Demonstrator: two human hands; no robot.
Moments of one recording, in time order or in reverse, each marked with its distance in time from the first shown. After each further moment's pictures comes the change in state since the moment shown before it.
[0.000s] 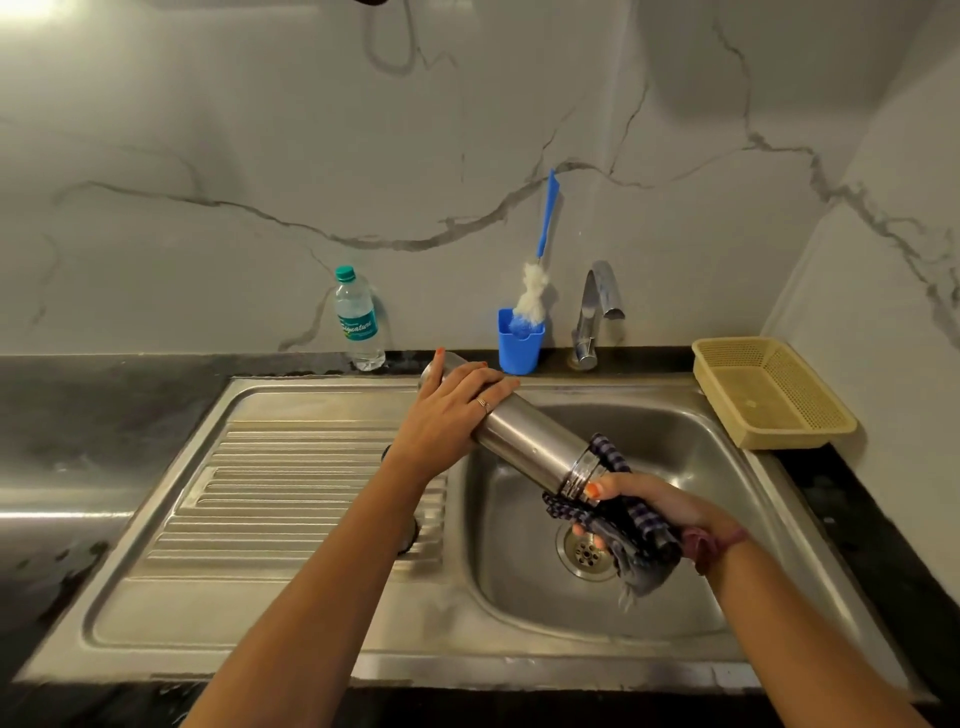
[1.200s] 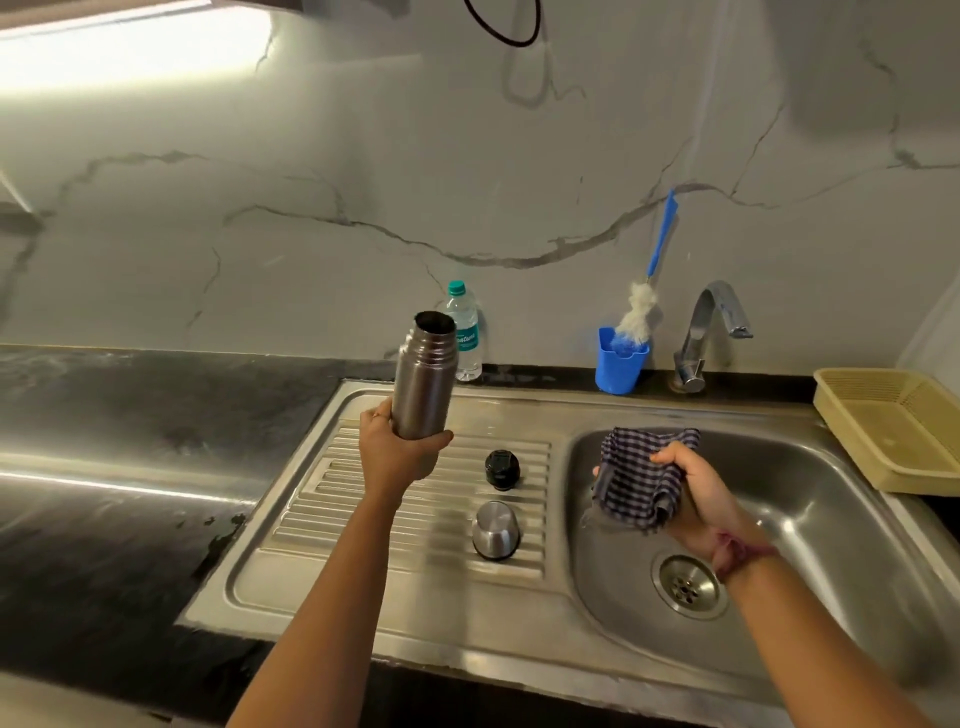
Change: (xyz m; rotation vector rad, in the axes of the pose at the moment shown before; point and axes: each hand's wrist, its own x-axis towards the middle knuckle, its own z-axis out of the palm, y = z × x) left_hand -0.123 -0.082 -0.059 -0.645 0.255 -1.262; right_hand 0.077 0.002 0.059 0.541 0.177 -0.232
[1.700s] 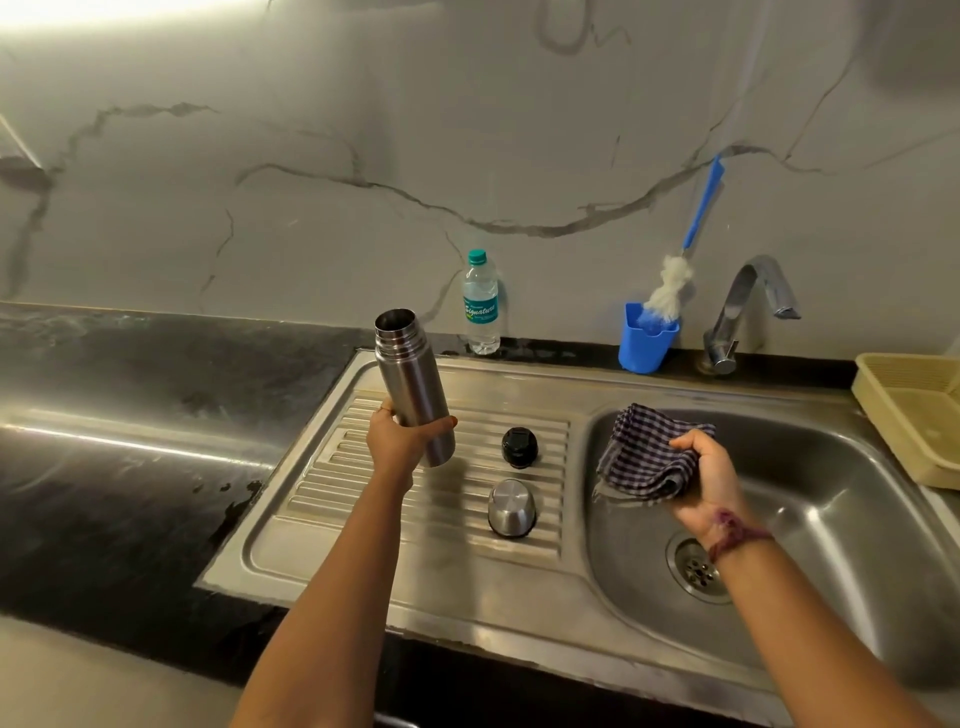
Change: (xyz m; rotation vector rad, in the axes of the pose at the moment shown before) left_hand 0.009 -0.030 0.000 -0.219 0.013 -0.286; right_hand 0.029 0.014 0.011 0.138 0.241 -0.108
